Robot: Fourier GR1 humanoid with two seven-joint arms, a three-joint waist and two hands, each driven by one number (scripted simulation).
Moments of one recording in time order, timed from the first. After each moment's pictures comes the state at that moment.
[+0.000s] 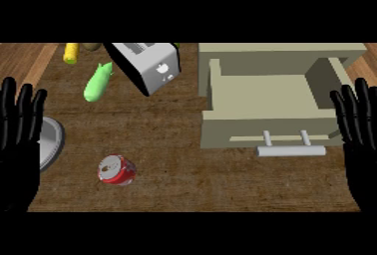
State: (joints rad) left arm 0.00 0.07 0.04 -2.10 0.04 0.03 -0.03; right arm 0.00 -0.12 0.02 -2.10 -0.01 0.00 -0.02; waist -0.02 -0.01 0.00
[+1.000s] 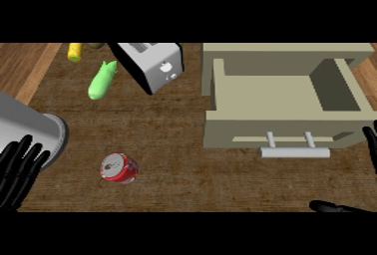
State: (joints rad) left arm 0.36 0.19 0.03 -2.35 0.18 -0.16 0.29; right arm 0.22 -0.11 -0.14 -2.14 -0.08 -0.03 0.16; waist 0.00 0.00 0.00
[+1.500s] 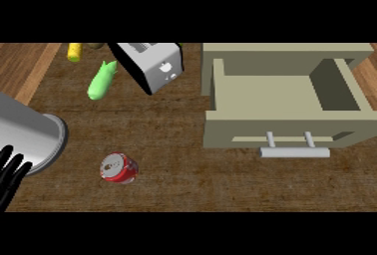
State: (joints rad) left arm 0.42 0.17 0.13 -2.40 0.23 -0.20 0.38; right arm 0.32 -0.14 -0.28 -2.12 -0.22 0.10 0.08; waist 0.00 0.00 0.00
